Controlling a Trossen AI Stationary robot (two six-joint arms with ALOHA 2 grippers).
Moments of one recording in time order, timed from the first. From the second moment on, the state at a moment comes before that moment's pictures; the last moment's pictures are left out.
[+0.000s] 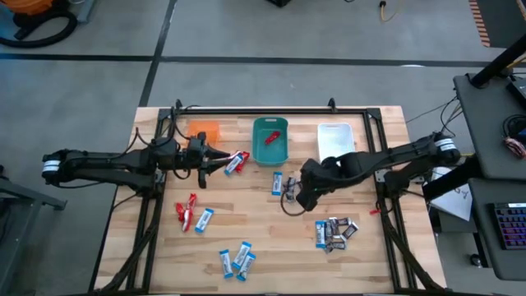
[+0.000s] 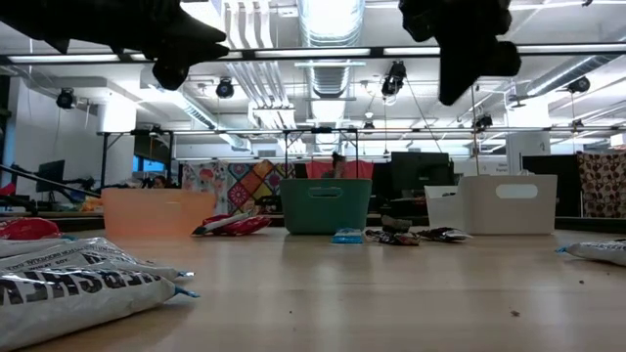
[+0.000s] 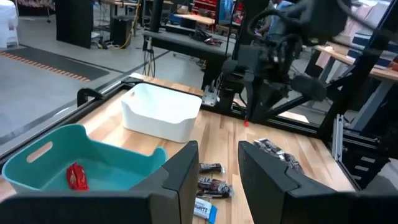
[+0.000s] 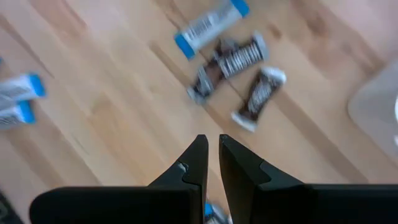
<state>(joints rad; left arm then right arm) 0.10 0.77 0.47 0.20 -0.01 -0.22 0.19 1.51 1.27 -1.00 0.12 0.92</state>
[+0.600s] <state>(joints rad) 0.10 0.77 0.48 0.17 -0.01 -0.22 0.32 1.57 1.29 -1.13 -0.05 1.21</state>
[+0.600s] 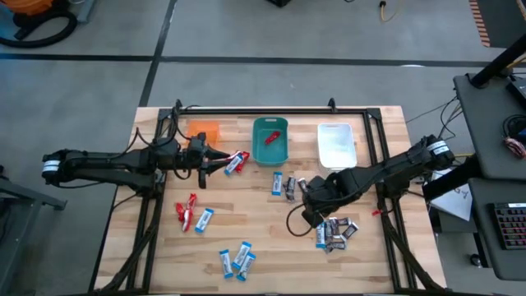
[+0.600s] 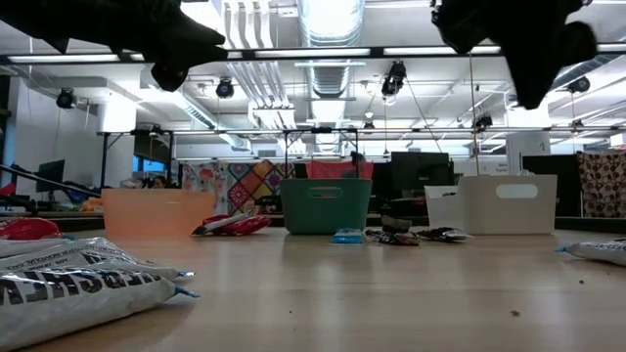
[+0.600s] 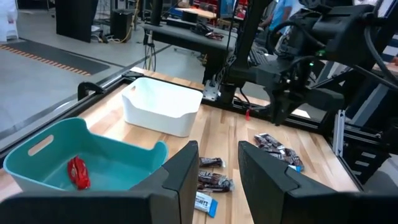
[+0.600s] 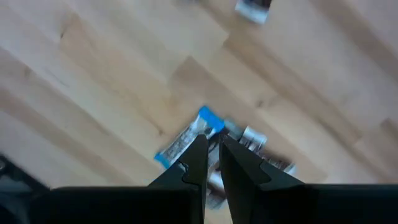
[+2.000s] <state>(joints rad) 0.10 0.77 0.48 0.20 -0.02 -0.09 0.46 1.90 1.29 -0.96 -0.12 1.56</state>
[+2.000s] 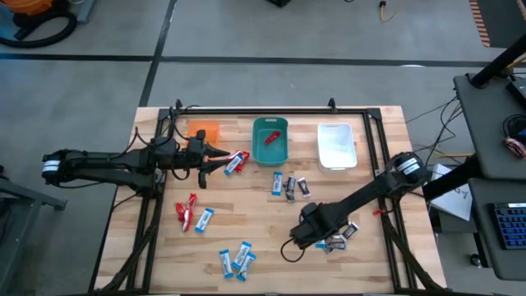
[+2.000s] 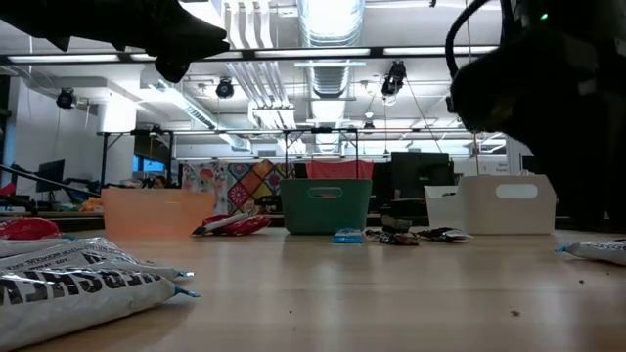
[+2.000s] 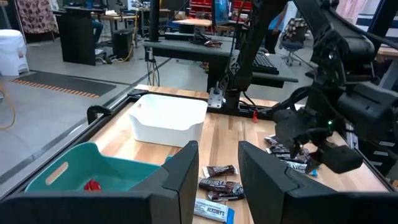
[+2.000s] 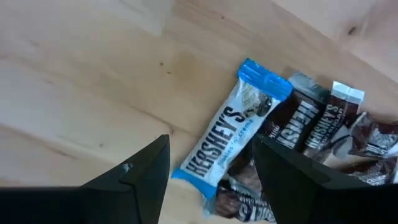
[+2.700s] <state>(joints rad) 0.10 0.78 0.48 0.20 -0.02 -0.09 0.46 1.96 1.27 -0.91 -0.09 1.52</state>
